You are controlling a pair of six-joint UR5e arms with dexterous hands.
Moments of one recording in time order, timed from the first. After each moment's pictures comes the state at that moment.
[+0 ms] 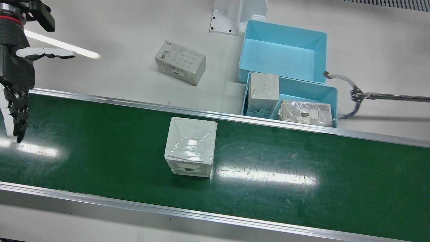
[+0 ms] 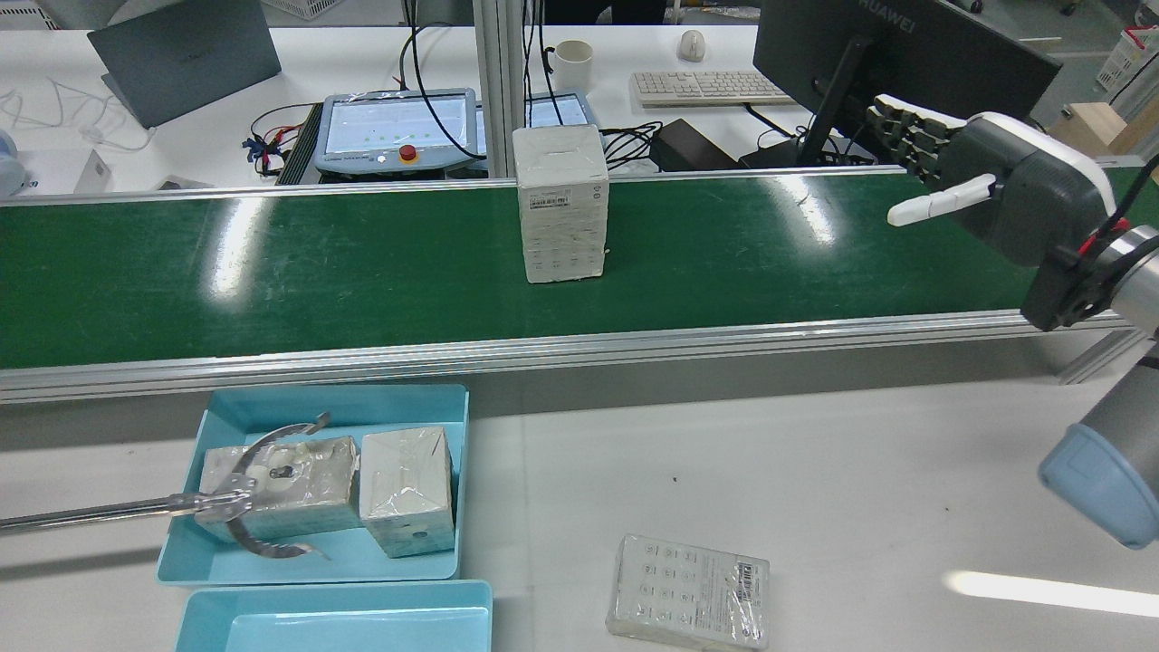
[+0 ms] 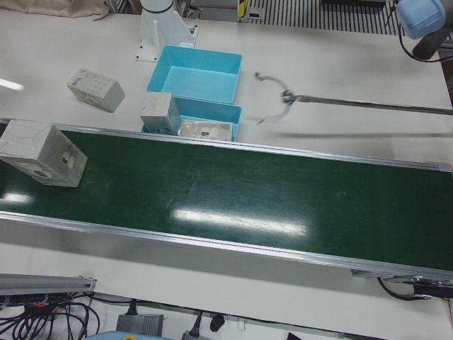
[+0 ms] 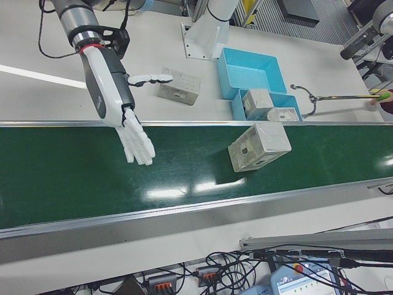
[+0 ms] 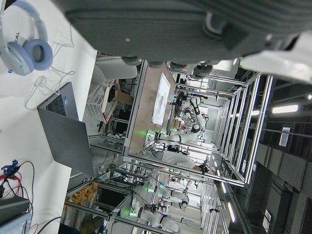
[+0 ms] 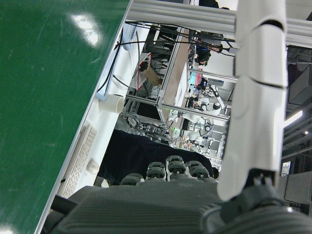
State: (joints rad) left arm -1.79 -1.80 -1.71 0.50 1.90 -0.17; right arm 1.09 -1.39 2.15 -3.81 -1.42 -0.25
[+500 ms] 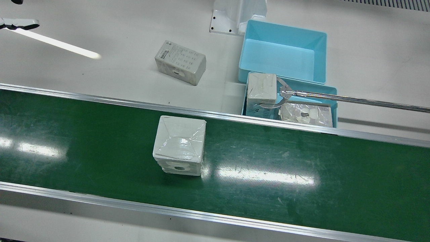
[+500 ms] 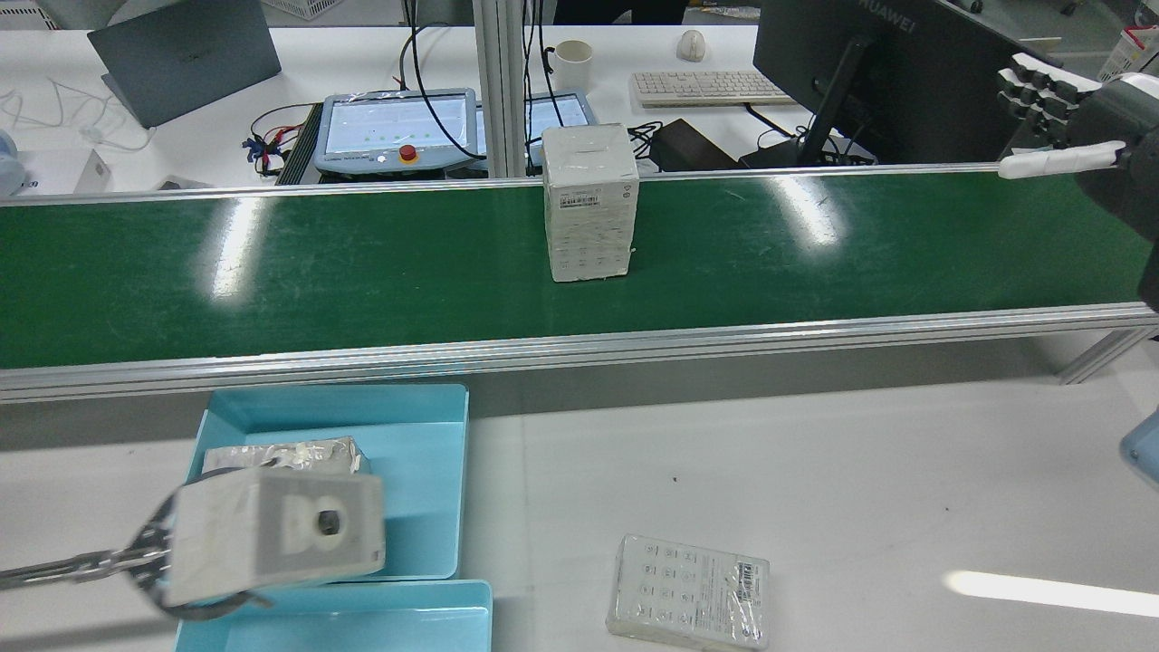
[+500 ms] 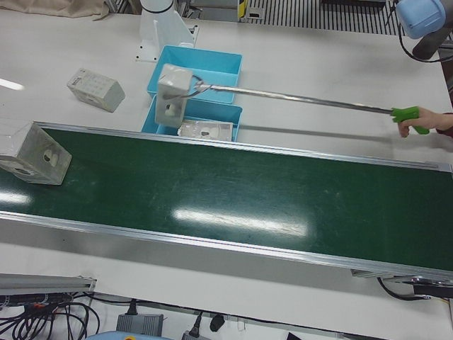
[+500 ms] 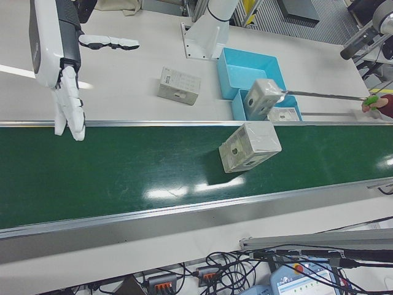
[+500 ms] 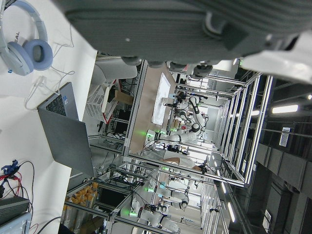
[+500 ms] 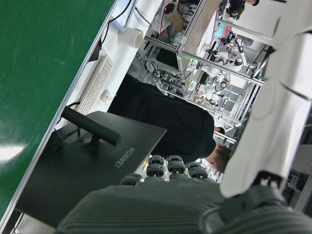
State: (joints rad) left arm -1.79 -1.80 -1.71 0.50 1.90 -0.17; right arm 1.21 -1.40 2.25 -4.06 -1.38 -0.38
